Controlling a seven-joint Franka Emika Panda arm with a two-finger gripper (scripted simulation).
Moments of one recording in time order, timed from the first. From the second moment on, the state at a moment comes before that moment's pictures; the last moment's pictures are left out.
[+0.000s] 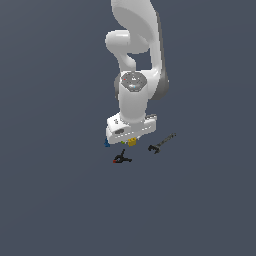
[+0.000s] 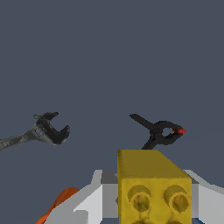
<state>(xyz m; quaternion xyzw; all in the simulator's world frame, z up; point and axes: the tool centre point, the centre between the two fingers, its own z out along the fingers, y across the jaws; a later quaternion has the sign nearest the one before) -0.008 0.015 0.132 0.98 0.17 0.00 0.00</state>
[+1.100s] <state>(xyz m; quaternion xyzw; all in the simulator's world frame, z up) -0.090 -0.124 0.328 0.98 0.17 0.00 0.00</state>
